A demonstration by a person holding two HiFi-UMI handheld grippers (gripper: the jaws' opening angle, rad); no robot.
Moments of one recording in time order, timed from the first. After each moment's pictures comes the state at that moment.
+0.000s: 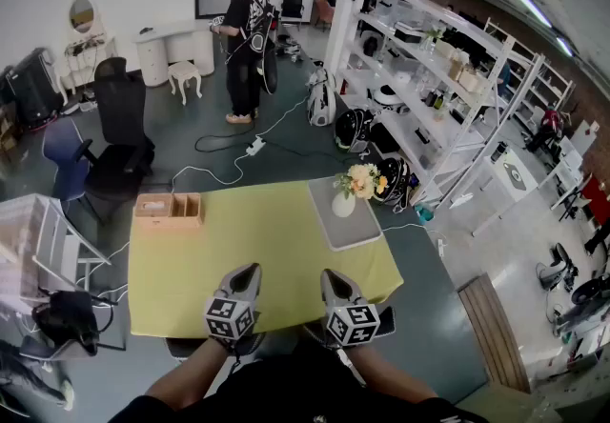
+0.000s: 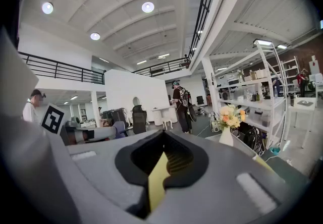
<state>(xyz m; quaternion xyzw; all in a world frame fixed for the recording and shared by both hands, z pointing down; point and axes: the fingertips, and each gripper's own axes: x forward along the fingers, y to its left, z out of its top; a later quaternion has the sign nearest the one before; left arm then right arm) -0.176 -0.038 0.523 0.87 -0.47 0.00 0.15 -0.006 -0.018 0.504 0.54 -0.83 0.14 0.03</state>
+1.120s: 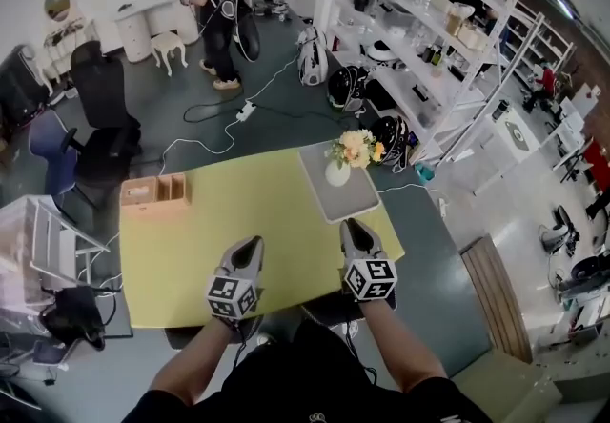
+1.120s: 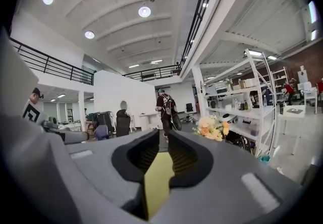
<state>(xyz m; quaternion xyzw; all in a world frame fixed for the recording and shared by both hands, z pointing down) -0.130 -0.089 0.538 0.88 -0.45 0.00 0.14 0.089 -0.111 0.512 0.60 -0.80 0.10 0.01</state>
